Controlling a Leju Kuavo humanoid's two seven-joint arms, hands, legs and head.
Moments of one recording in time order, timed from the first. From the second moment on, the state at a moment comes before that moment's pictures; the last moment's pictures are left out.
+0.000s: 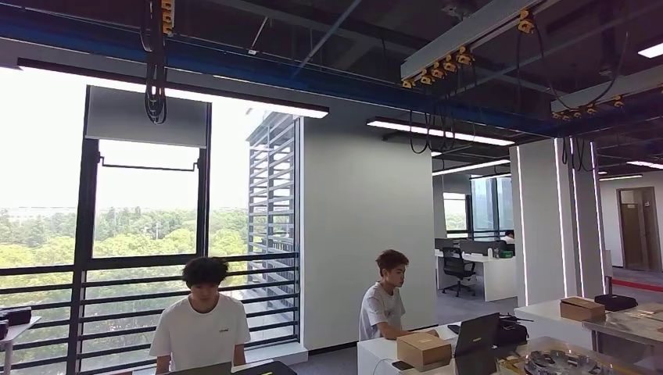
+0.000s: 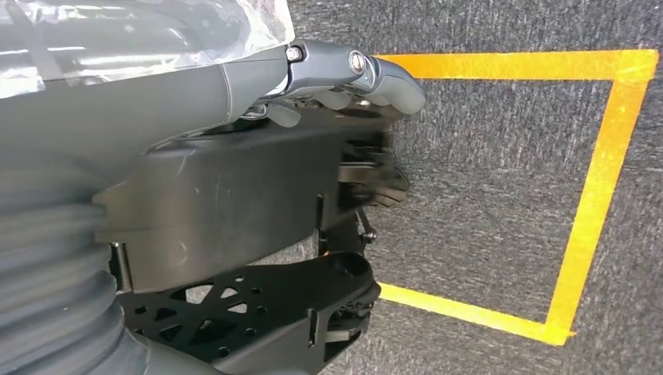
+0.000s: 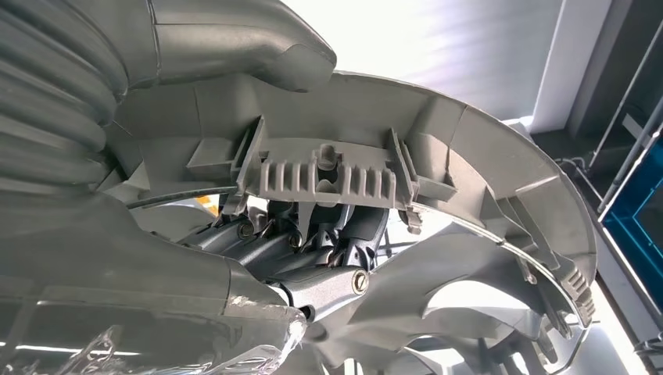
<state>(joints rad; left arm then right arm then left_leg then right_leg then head) -0.12 0.02 -1.20 -0.35 1.41 0.58 -0.33 -0.11 -0.38 0.84 -2.18 -0.36 -0.41 -0.11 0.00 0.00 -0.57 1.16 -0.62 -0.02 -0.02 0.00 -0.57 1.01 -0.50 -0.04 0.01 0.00</state>
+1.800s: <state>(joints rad) -0.12 0.02 -1.20 -0.34 1.42 0.58 -0.34 -0.14 -0.38 0.85 -2.17 -0.39 -0.42 -0.11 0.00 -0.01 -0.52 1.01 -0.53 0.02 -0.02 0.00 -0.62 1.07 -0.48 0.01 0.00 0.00</state>
